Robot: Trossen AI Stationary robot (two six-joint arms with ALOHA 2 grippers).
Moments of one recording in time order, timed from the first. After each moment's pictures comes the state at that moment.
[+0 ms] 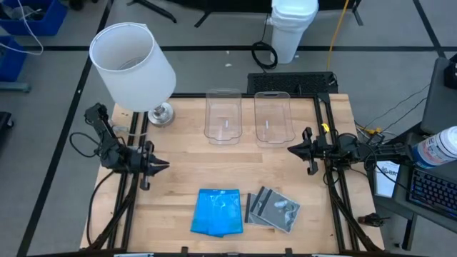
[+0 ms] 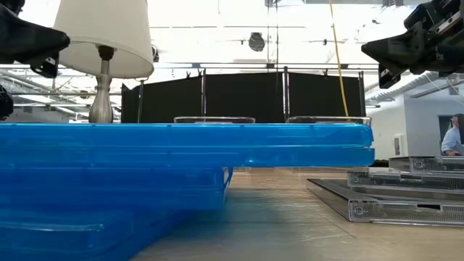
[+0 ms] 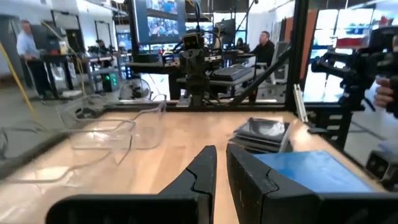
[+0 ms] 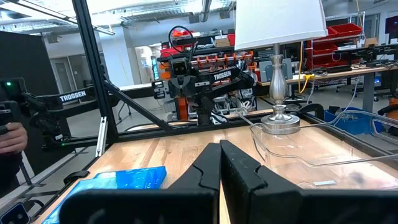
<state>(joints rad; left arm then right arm) -0.94 0.07 0.01 0.14 -0.94 0.02 0.04 0.05 0.02 0.16 0.05 0.14</state>
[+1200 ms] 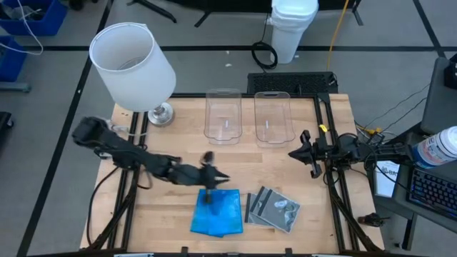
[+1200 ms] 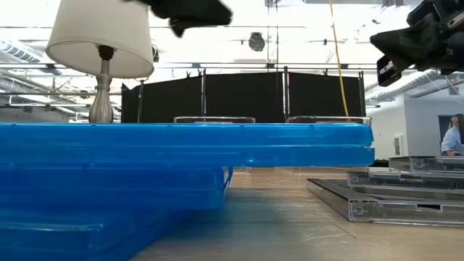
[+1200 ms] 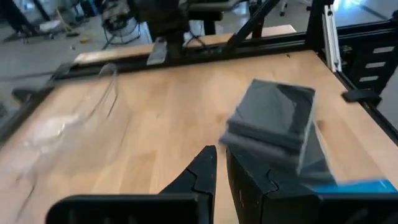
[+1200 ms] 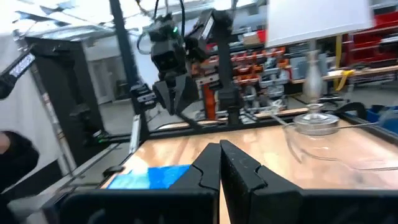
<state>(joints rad) -0.36 1.55 0.95 0.23 -0.35 0.00 0.04 0.06 0.02 0.17 -0.09 0.18</state>
